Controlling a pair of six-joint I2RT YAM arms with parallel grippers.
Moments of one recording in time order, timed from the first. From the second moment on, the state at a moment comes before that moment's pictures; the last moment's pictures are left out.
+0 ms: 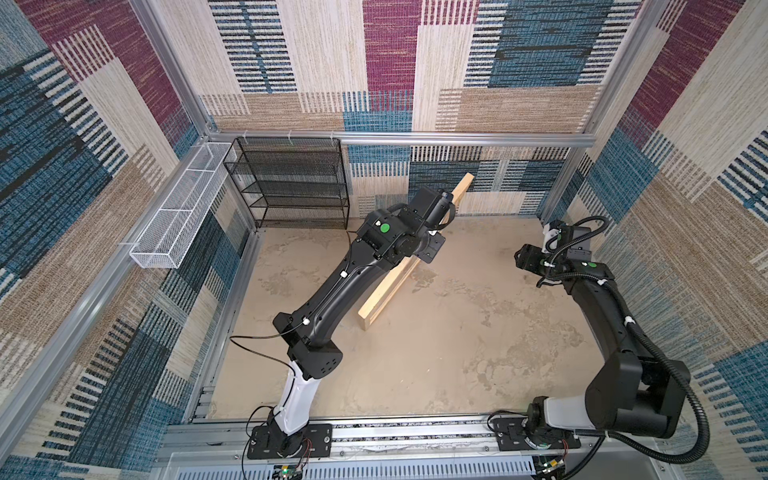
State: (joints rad) left arm -0.85 2.05 2.56 -1.29 -0.30 -0.06; right arm -0.18 1.38 1.14 -0.52 -0.19 0.23
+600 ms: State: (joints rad) left arm -0.65 2.10 2.62 -1.24 0.00 -0.24; right arm -0.18 1.40 1.11 -0.51 -0.26 0.23
